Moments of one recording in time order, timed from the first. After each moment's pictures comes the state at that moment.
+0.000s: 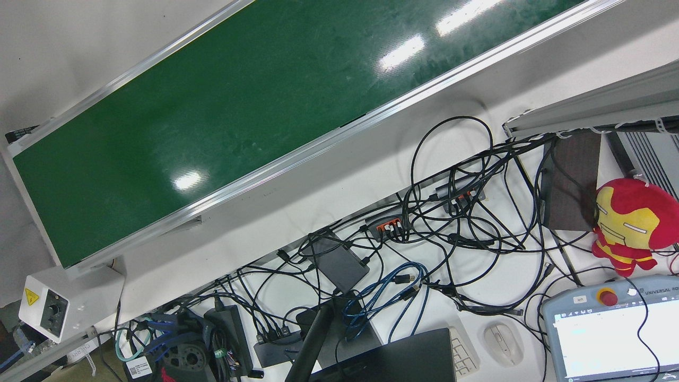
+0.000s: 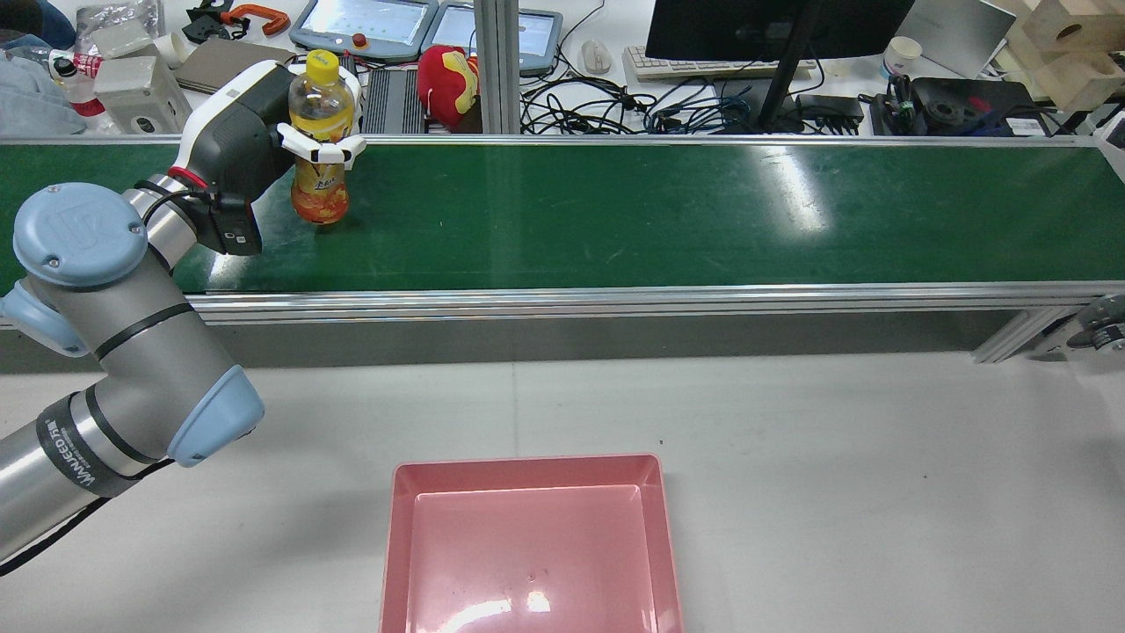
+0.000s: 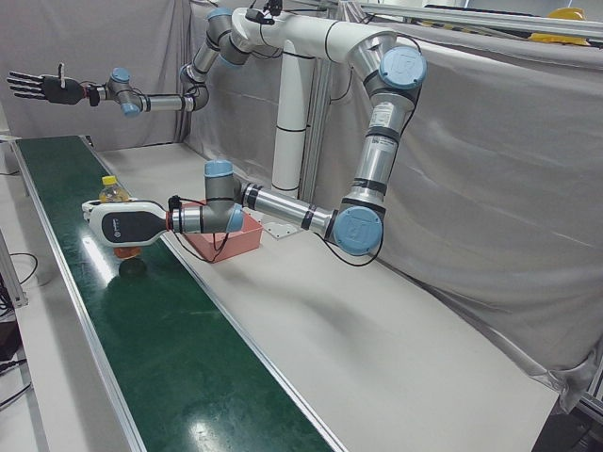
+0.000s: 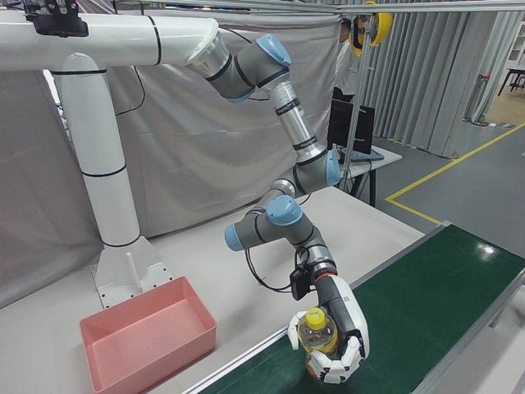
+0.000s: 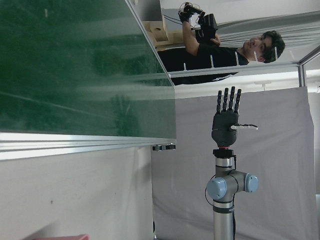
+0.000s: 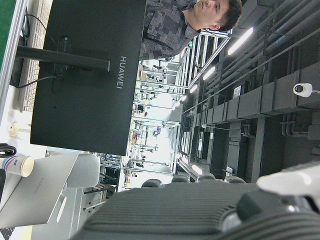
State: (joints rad) left arm -0.85 -2.23 -1.65 0.42 1.21 0.35; right arm 1.55 -1.52 1.60 -3.11 -1.57 -0.11
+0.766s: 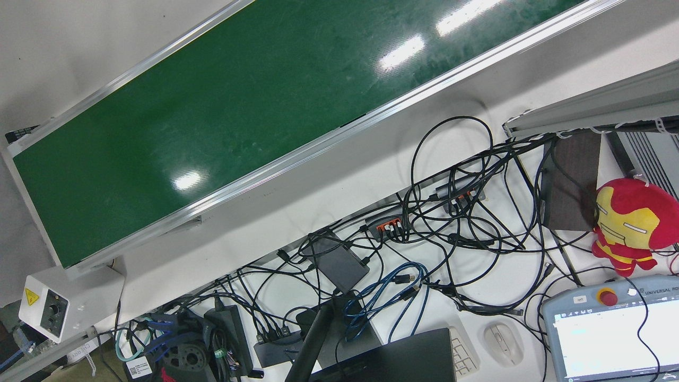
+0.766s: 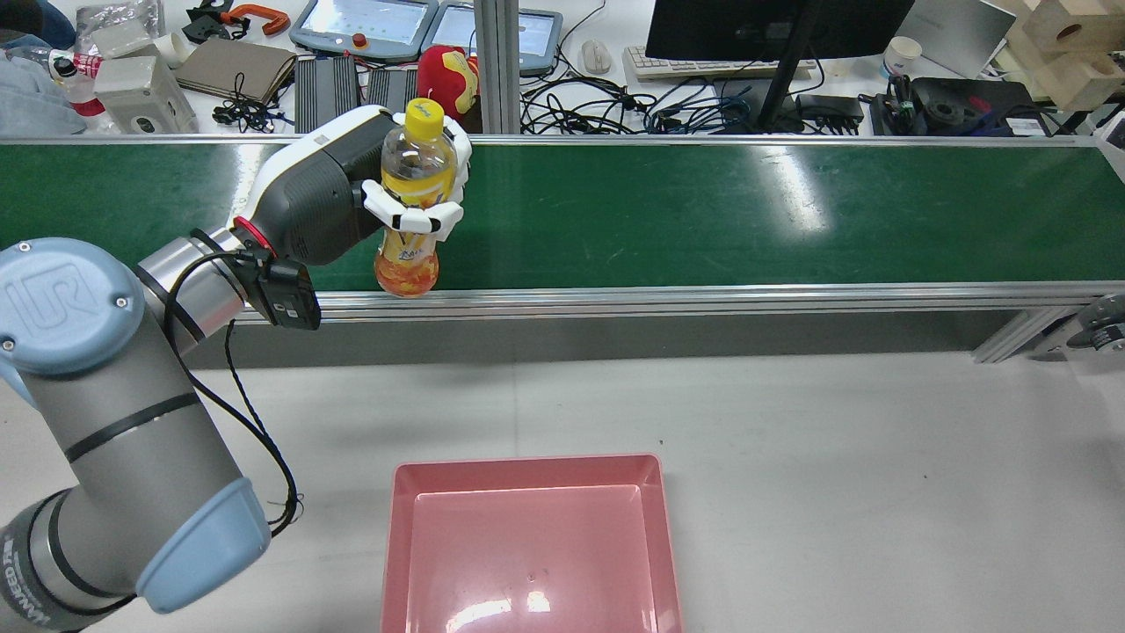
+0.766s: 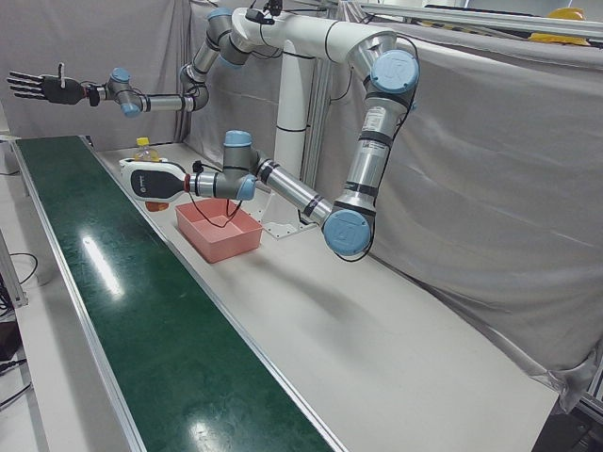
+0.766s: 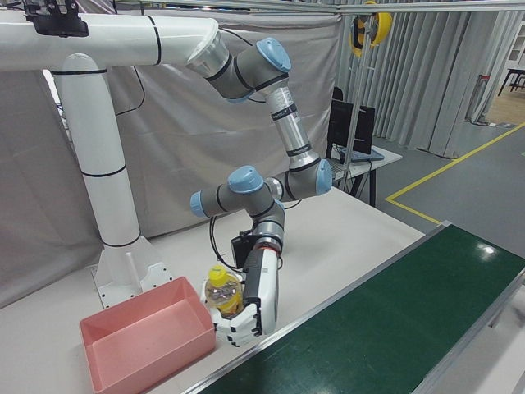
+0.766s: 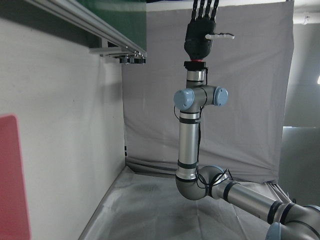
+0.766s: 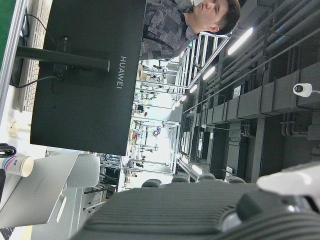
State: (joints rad) left arm -0.72 -2.25 -1.92 0.56 1.32 0.36; right arm 1.55 -1.52 1.60 -3.11 -1.57 -0.11
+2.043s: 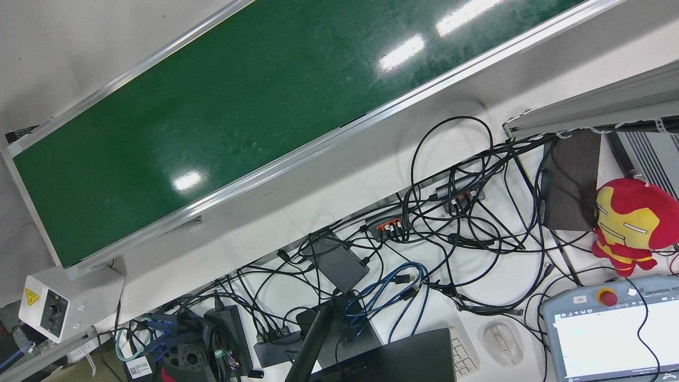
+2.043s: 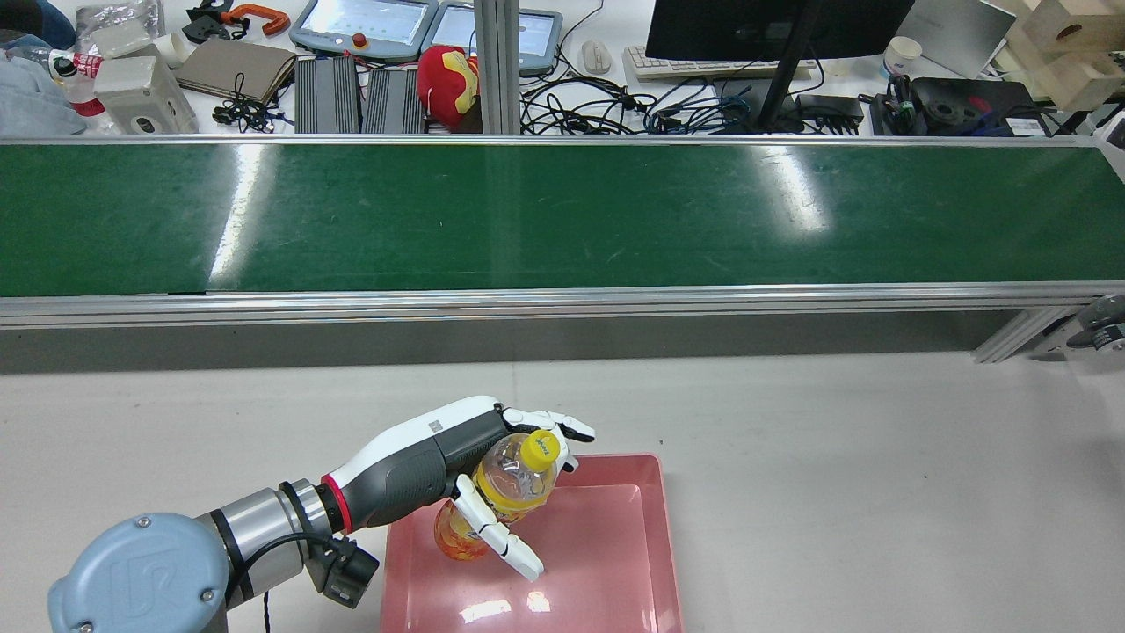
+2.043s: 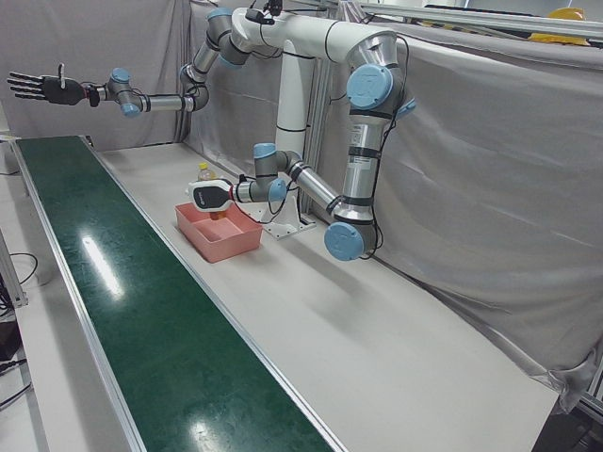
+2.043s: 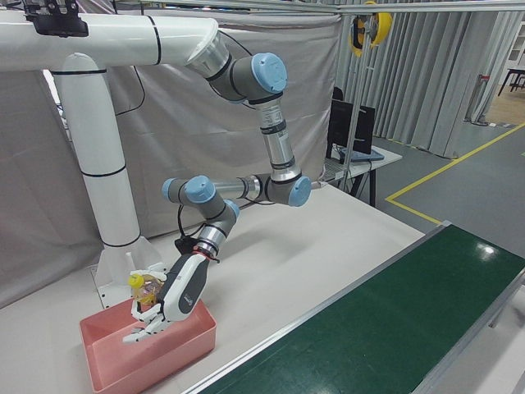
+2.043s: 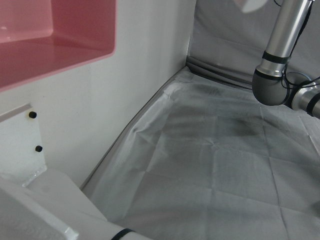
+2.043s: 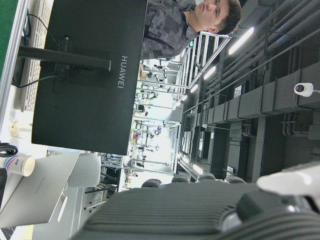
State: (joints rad) left arm -0.33 -2.14 -2.06 0.72 1.34 0.53; right arm 1.55 -1.52 1.60 -3.11 -1.57 -0.11
